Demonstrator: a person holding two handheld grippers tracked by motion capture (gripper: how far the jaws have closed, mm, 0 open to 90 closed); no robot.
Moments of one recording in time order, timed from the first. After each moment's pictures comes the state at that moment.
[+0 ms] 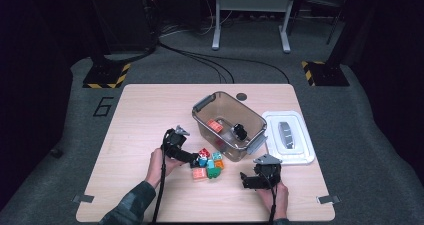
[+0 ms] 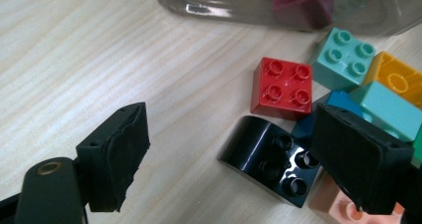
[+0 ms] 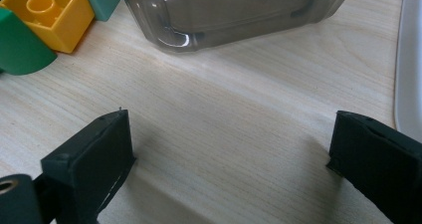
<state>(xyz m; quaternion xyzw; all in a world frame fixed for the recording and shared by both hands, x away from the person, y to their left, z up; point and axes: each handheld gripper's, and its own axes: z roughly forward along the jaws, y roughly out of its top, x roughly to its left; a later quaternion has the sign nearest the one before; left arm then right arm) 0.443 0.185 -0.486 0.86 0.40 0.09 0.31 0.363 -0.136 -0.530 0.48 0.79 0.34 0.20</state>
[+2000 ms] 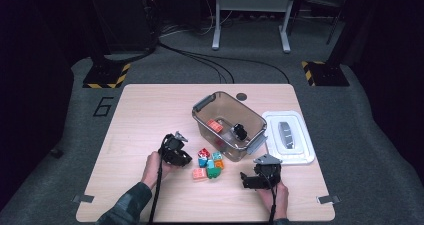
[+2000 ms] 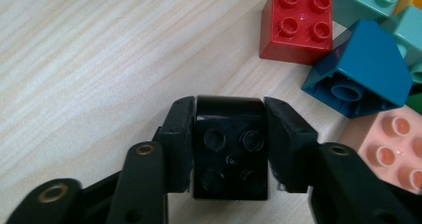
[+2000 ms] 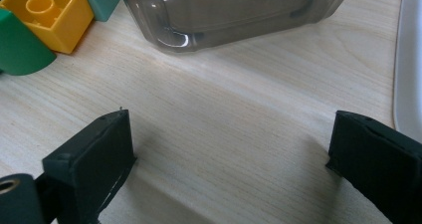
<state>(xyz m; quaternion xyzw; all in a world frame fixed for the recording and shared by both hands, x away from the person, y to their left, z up) 0.439 0.193 -0.498 0.88 0.38 0.08 0.26 0.363 -0.136 -0.530 0.48 0.79 0.34 0.20</state>
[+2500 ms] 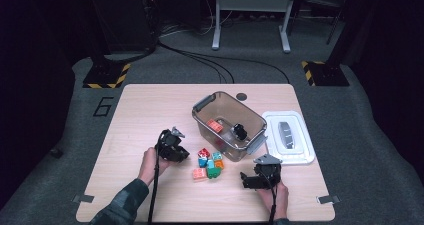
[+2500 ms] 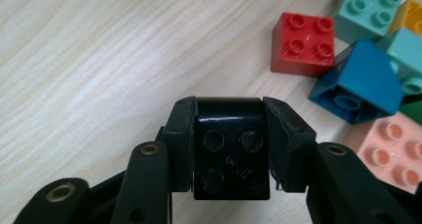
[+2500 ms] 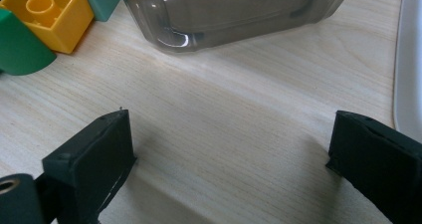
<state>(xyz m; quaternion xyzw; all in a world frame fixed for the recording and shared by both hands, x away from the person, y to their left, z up) 0.443 0.202 -0.477 0.88 0.38 0.10 0.27 0.363 -0.137 -0.530 0.48 0.79 0.34 0.20</state>
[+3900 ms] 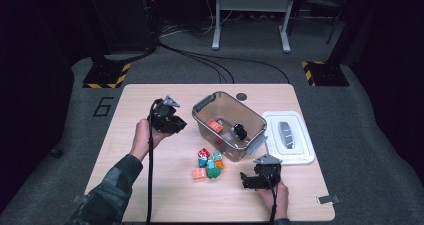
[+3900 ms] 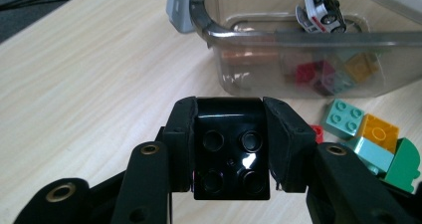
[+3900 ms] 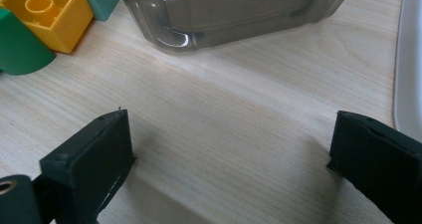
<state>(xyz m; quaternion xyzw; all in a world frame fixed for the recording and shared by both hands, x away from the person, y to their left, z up) 0.474 0.206 -0.376 0.87 0.36 0.16 0.31 0.364 -0.136 -0.530 0.48 0.79 0.34 0.20</state>
